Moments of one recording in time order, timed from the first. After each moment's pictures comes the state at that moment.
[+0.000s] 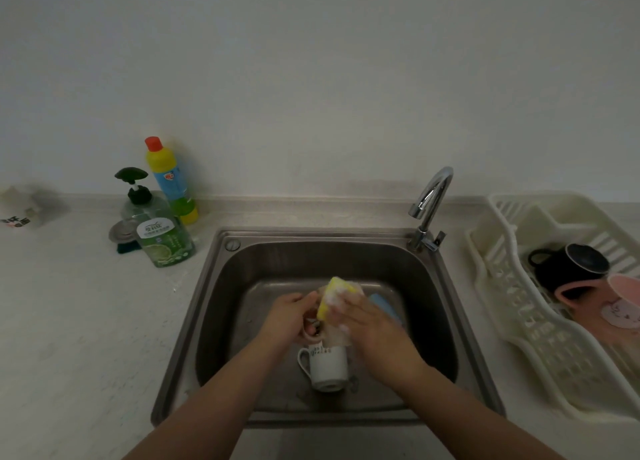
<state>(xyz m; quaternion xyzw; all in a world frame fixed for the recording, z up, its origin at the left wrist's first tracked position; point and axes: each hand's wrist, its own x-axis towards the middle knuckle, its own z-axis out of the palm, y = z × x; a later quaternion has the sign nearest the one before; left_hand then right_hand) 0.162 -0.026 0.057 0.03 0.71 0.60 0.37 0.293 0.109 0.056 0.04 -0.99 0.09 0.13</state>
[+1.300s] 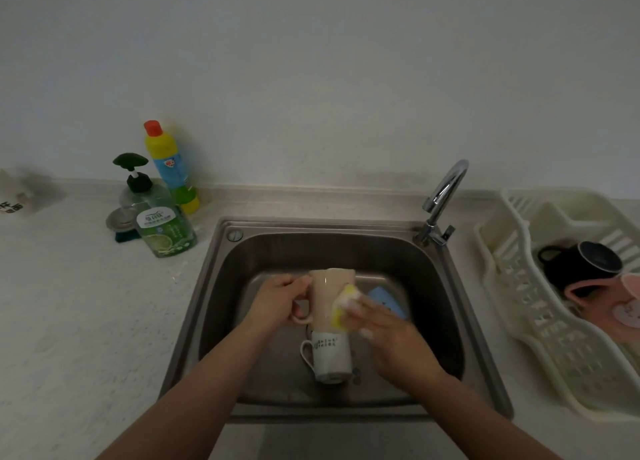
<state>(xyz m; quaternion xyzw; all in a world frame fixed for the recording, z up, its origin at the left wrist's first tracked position) 0.133 -0.041 0.065 0.05 0.73 0.59 0.34 0.302 0.104 0.065 0.05 -0.97 0.14 0.17</state>
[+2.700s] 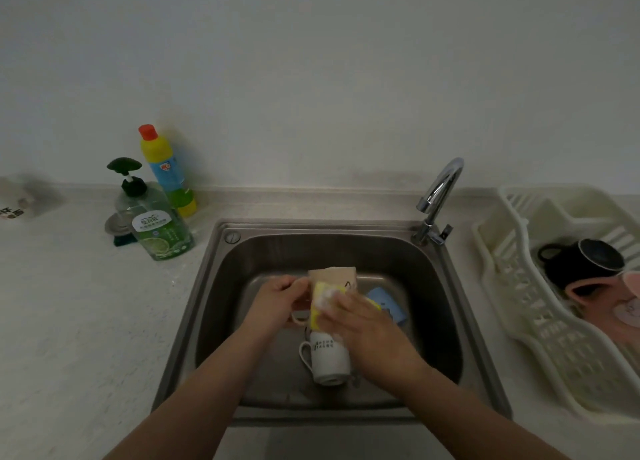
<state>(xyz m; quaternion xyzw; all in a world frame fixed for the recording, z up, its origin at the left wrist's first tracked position) 0.148 -0.036 0.081 0.04 0.72 0.60 0.35 0.287 0.099 0.060 0.11 -0.98 0.04 0.14</state>
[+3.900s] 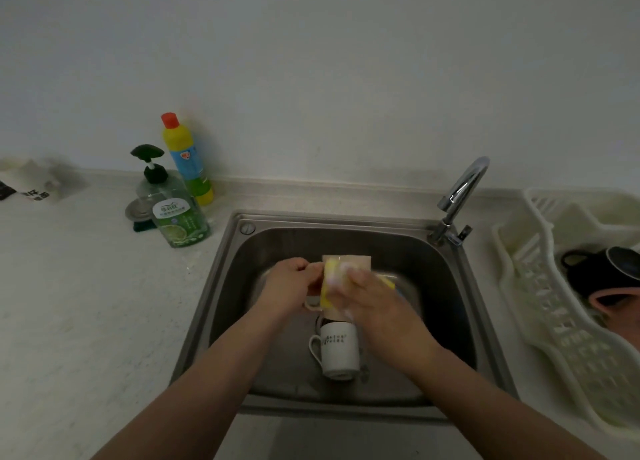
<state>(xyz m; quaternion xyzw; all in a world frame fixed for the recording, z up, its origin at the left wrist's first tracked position) 0.139 -0.035 0.102 0.06 0.77 0.56 0.31 0.268 0.100 0.084 0.10 -0.98 0.02 0.15</state>
